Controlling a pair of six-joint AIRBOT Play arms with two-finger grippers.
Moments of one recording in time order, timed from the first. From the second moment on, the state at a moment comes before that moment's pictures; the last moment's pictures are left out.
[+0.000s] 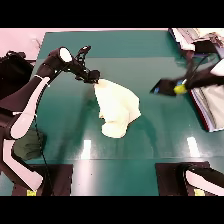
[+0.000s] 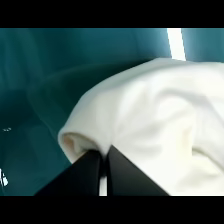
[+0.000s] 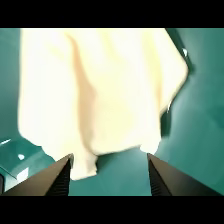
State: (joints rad) left arm -0.30 -1.80 1.78 1.12 -1.14 -1.52; right arm 0.02 -1.17 1.09 -0.92 1.26 1.43
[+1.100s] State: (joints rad) left arm -0.30 -1.35 1.95 1.13 -1.16 -1.43; right arm 0.06 -1.09 1.35 -0.86 1.17 1.33
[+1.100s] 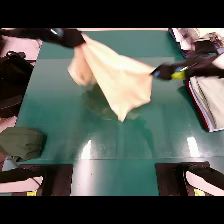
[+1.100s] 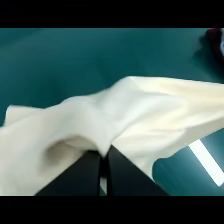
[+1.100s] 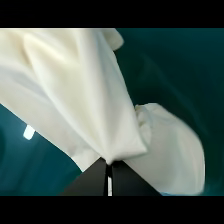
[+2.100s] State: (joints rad) left arm -0.56 -1.21 1.29 1.18 -1.19 -1.41; right arm 0.08 -1.07 1.30 -1.10 1.42 1.42
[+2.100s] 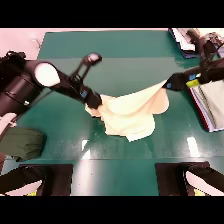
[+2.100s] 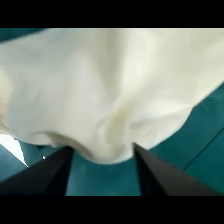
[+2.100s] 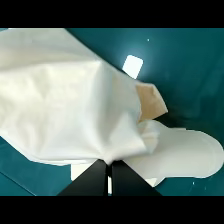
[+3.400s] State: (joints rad) left arm -0.15 -1.68 1.40 1.01 -1.20 -1.48; right arm 0.09 -1.04 1.18 -1.12 1.33 1.42
